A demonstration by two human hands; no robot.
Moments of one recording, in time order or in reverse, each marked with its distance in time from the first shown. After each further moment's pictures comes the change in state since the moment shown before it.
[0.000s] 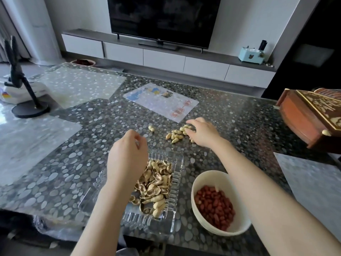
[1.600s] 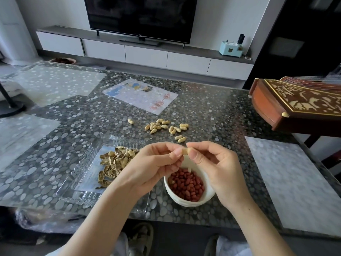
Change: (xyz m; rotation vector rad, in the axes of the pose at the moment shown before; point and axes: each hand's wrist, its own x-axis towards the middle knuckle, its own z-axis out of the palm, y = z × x) left_hand -0.067 0.058 0.014 -1.266 -0.966 -0.217; right_hand -0.225 -0.010 -0.036 1.146 0.343 -0.137
